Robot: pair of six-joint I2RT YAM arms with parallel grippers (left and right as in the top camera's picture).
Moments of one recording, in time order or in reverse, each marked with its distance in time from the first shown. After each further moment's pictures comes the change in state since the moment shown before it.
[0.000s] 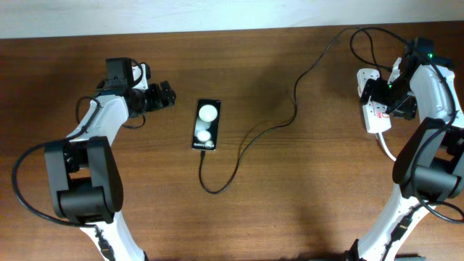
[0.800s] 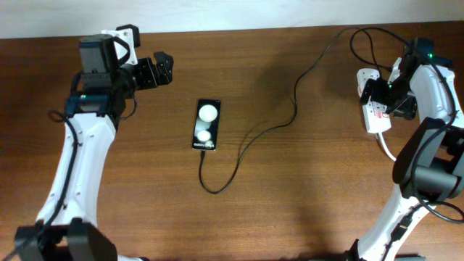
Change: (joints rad) left arm -0.052 -0.430 0.000 0.000 0.000 0.000; right arm 0.000 0.000 0.000 0.000 0.000 0.000
